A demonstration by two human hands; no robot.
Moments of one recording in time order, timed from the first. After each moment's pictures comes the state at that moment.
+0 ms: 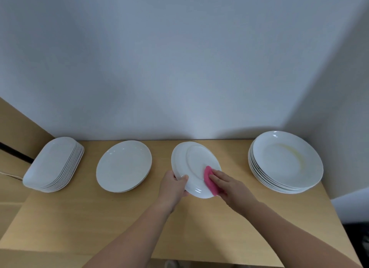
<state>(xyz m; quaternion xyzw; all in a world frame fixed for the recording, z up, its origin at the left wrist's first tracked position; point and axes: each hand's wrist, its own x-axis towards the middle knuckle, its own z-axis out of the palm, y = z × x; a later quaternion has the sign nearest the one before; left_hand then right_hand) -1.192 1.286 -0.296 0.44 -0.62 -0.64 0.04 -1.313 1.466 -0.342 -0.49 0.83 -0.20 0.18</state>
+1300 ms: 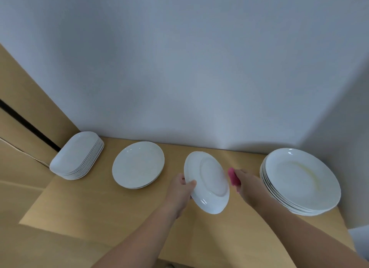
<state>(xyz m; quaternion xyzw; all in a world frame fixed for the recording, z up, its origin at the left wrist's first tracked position) -1.181 1.292 -0.280 0.42 -0.59 -0.69 0.07 -1.355 1.455 -0.315 -0.41 0.89 -0.13 0.13</state>
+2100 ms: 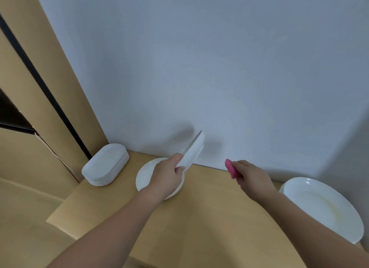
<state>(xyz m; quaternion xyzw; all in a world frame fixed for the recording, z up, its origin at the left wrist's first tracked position) -1.132 1.207 -0.189 0.31 -0.89 -0.27 0.20 -1.339 1.396 -0.220 -0.50 0.85 -0.18 0.01</state>
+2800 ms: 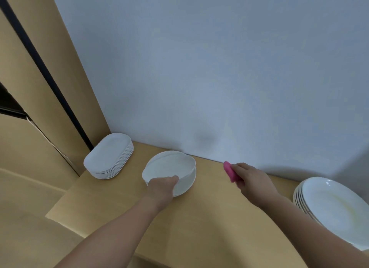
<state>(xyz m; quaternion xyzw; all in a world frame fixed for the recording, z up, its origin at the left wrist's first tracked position) -1.078 1.144 -0.271 0.29 -0.95 -0.09 0.00 -1.291 1.350 -0.227 -0.53 0.83 -0.15 0.02</state>
